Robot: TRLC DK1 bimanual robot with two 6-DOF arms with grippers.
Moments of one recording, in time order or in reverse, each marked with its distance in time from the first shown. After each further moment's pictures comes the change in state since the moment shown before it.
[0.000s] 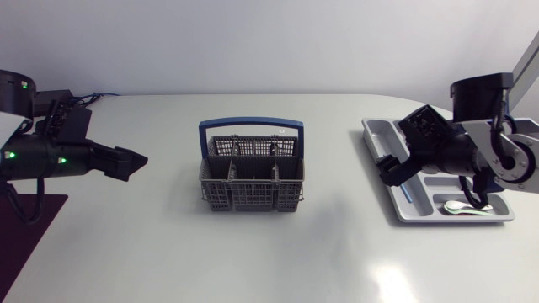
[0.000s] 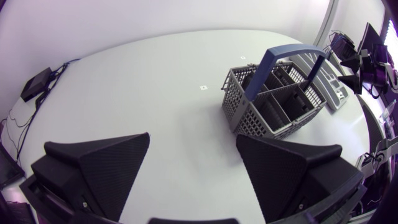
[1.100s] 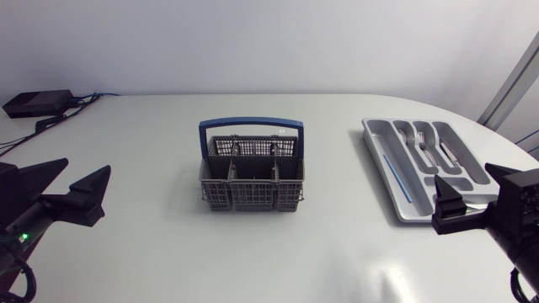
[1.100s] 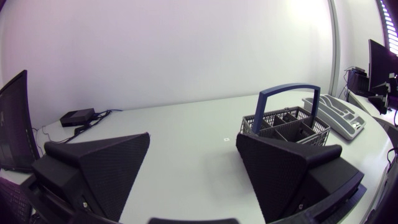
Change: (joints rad) left arm 0.030 -0.722 -0.493 0.331 -0.109 -0.129; right arm -0.100 -0.904 -0.489 0.061 0.051 0.200
